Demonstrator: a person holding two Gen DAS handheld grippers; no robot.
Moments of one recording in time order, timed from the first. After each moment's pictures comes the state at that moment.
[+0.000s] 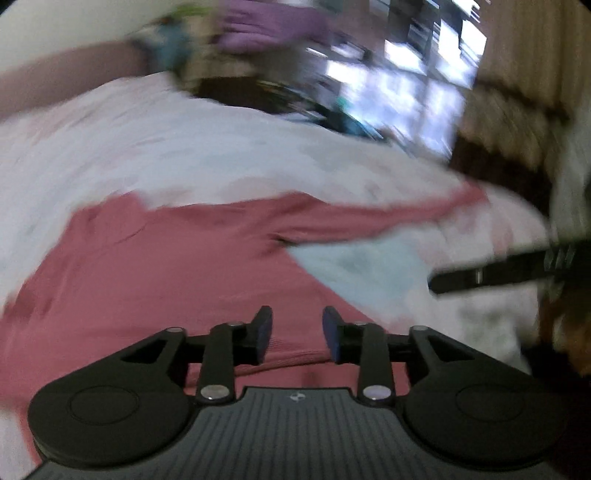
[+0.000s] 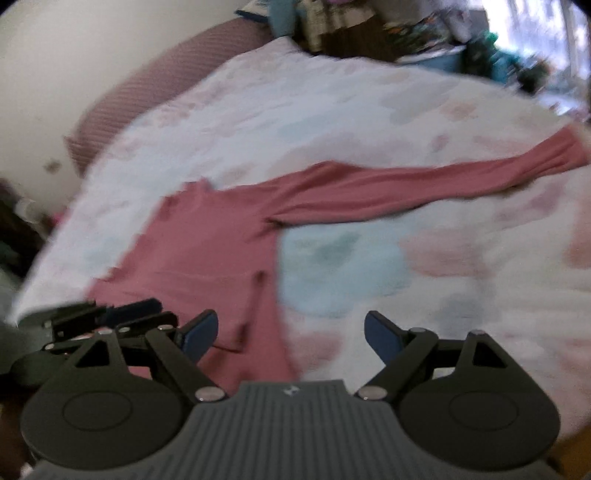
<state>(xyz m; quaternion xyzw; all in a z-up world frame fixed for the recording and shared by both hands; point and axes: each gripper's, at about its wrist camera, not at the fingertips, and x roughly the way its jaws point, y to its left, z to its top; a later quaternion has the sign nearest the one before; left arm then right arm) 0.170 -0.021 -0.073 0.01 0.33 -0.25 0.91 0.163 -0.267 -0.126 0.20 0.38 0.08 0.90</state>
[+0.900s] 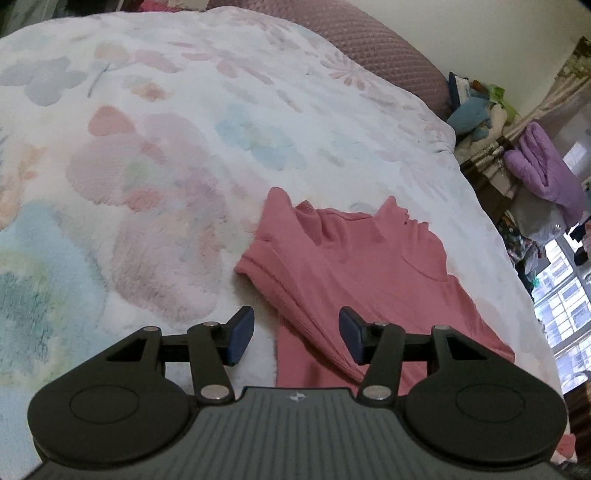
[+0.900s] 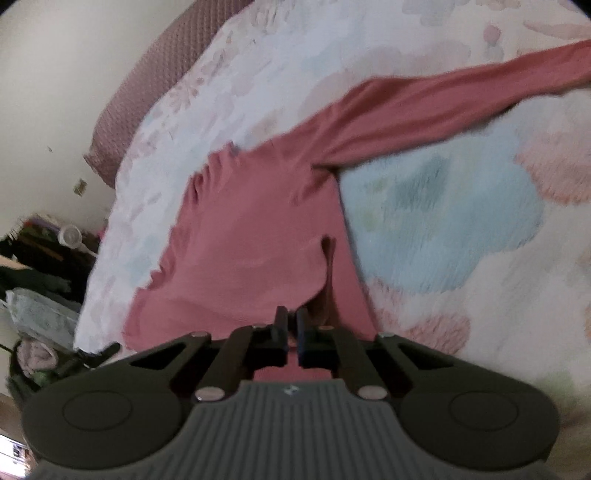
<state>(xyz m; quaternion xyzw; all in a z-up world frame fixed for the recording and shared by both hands) 0.189 0.190 -0.116 -0.30 0.34 0.08 0.89 0.221 -0.235 -0.169 0.32 0.44 0.13 0.83</state>
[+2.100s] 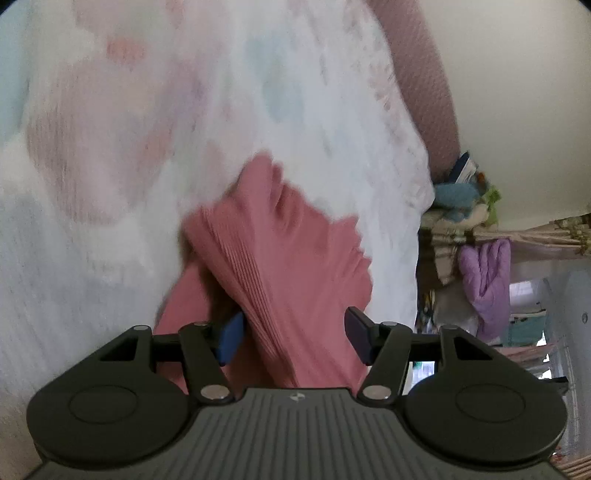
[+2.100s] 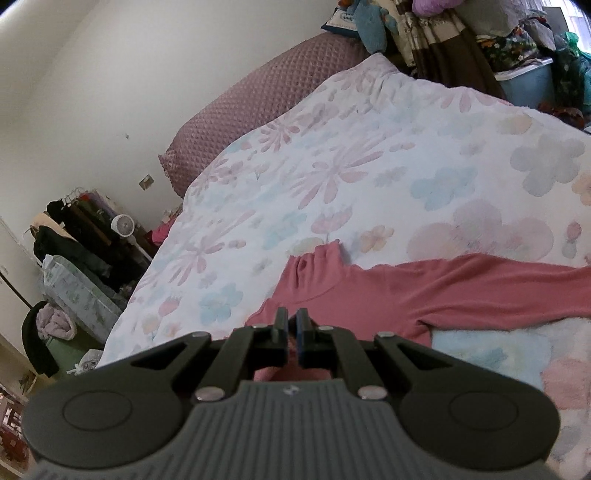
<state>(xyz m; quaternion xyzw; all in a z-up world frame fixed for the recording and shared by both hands) 0.222 0.198 -0.158 -0.58 0.29 0.04 0.76 0.243 -0.230 0.005 0.23 0.33 0.22 0.89</state>
